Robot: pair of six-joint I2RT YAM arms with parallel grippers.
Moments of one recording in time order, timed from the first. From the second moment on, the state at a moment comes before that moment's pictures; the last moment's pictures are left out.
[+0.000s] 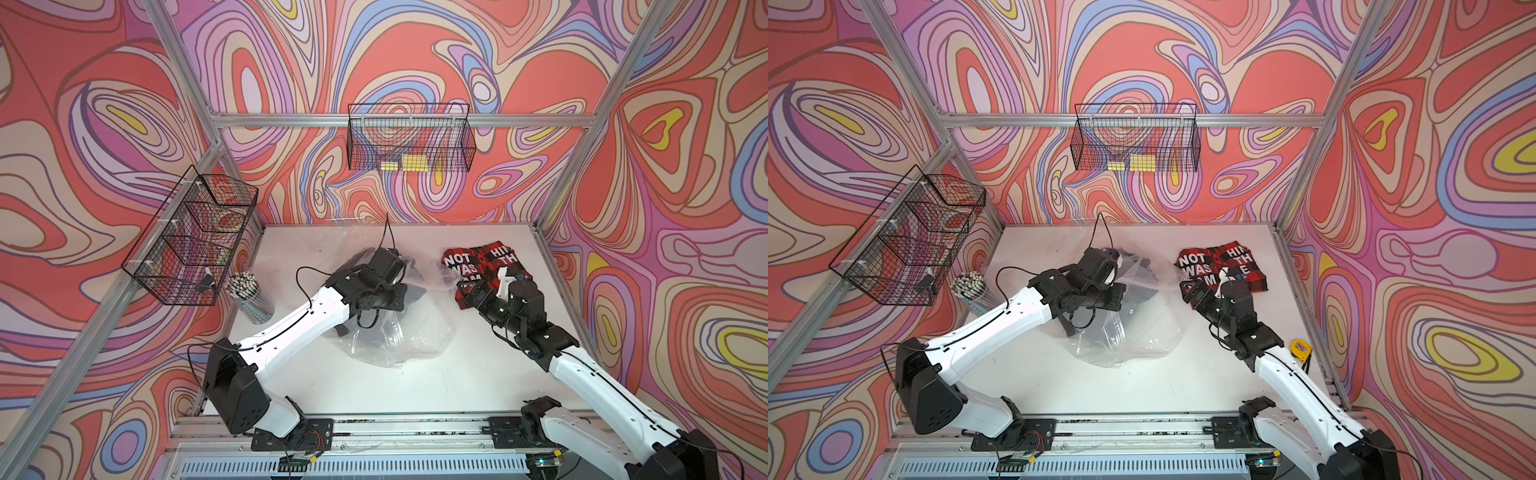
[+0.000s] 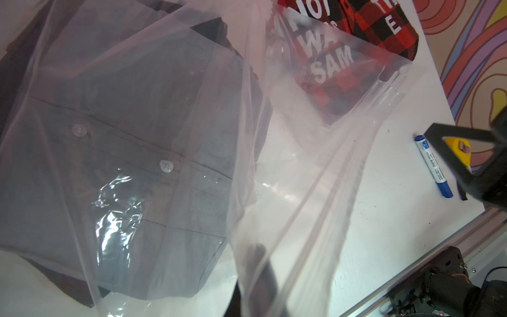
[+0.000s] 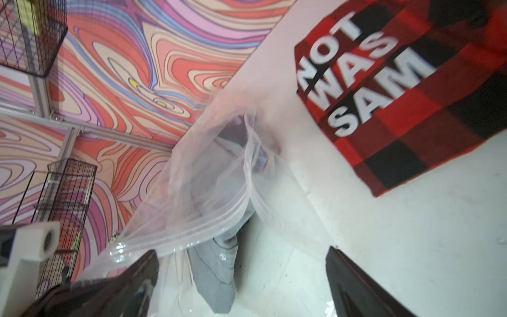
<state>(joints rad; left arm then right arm) -0.76 1.46 1.35 -0.78 -0.04 -0.52 0.43 0.93 0.59 -0.12 -0.12 0.96</state>
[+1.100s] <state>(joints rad) -0.75 1.24 1.16 -0.66 -0.05 -0.57 0.84 1.78 0.69 0.73 0.16 1.06</state>
